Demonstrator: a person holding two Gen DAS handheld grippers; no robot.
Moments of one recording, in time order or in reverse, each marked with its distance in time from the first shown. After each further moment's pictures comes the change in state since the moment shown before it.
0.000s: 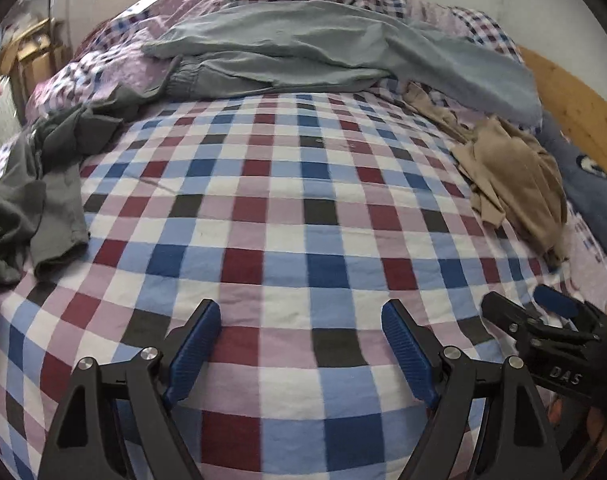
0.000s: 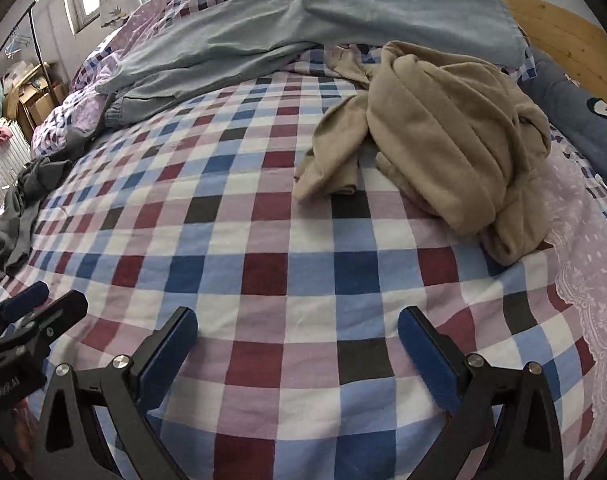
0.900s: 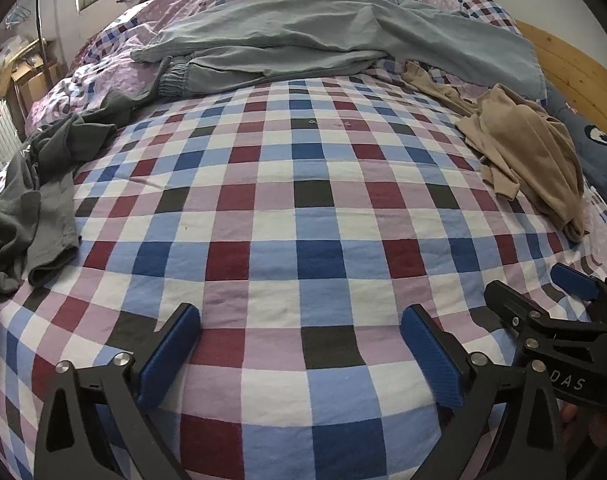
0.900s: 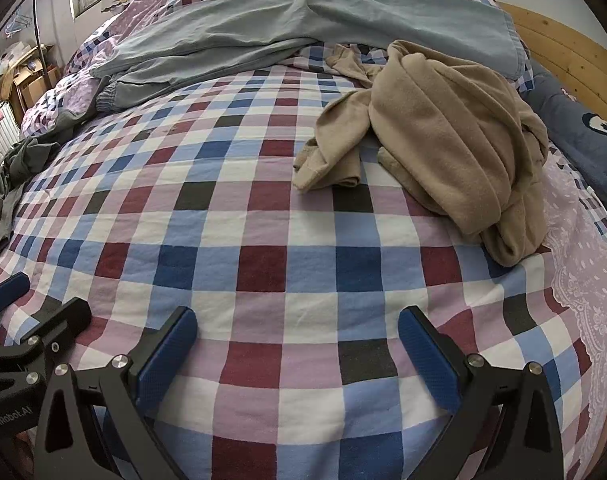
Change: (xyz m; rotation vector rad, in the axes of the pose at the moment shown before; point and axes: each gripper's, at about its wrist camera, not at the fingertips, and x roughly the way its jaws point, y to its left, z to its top) left arm 0.015 -0.009 -0.002 0.053 0.024 0.043; right arm 0.008 0.004 -0.004 -0.042 0.002 -0.063
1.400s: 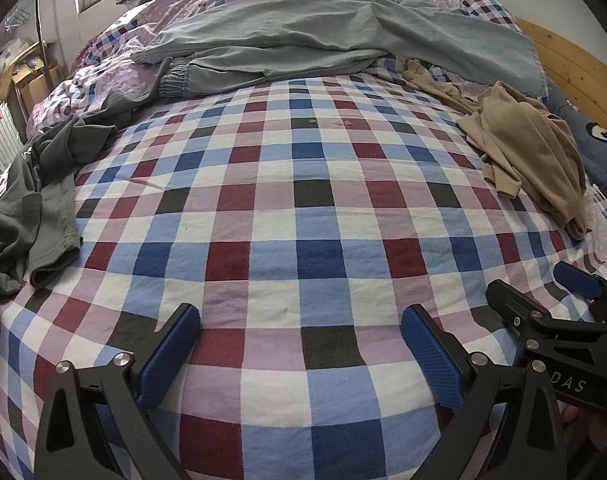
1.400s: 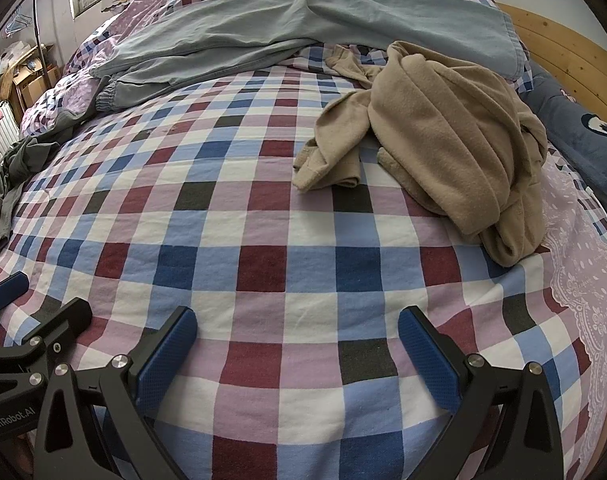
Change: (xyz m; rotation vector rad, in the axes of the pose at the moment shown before) left arm 0.000 -0.001 -0.002 0.003 -0.002 0.004; right arm 0.000 -0.001 0.000 -0.004 -0.002 0.002
